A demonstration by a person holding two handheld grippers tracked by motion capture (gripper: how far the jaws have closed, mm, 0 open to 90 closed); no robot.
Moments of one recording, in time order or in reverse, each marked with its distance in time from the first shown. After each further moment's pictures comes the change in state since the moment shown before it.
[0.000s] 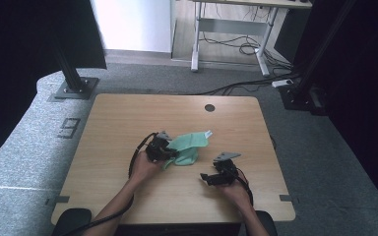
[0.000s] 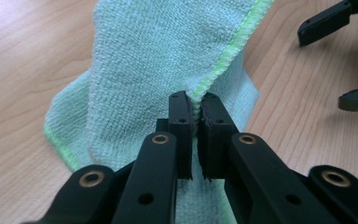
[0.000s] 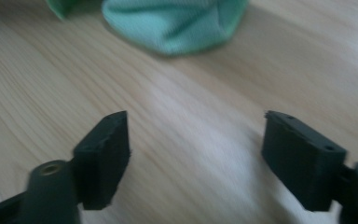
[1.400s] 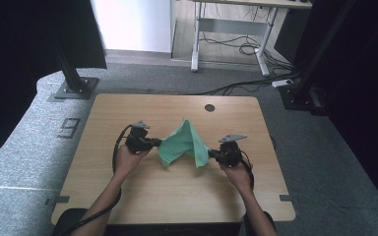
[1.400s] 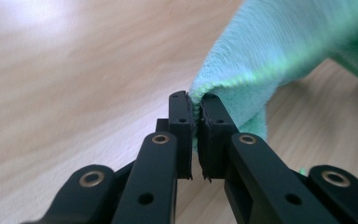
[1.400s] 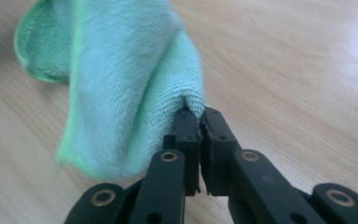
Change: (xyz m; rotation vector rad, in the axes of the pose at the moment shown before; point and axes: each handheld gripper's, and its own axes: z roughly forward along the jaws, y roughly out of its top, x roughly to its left) left arm 0.045 -0.018 -0.049 -0.077 0.073 -0.181; right arm -0.033 0.043 -0.013 -0.052 -0.024 0.054
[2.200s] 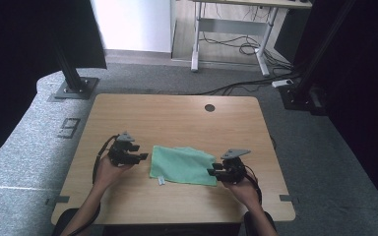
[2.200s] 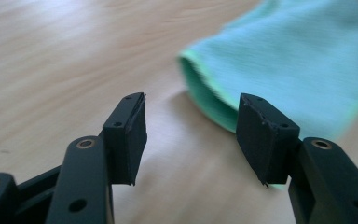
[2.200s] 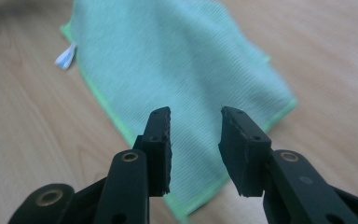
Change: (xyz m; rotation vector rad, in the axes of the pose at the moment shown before) left arm -0.011 -0.047 -0.051 0.007 0.057 0.101; right arm 0.032 -0.034 -0.032 0.029 0.090 -0.089
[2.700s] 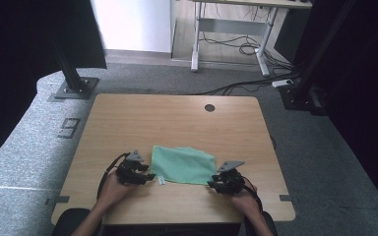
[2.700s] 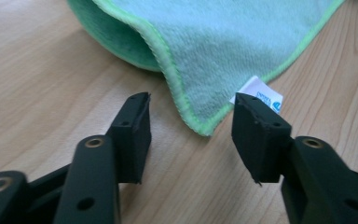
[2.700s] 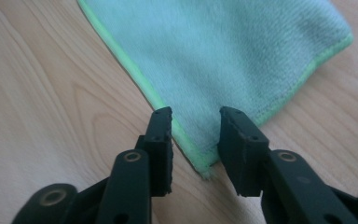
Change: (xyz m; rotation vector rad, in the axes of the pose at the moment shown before) left arm -0.035 -0.034 0.029 0.100 -0.078 0.079; right arm 0.014 -0.030 0.013 0.113 -0.023 -0.084
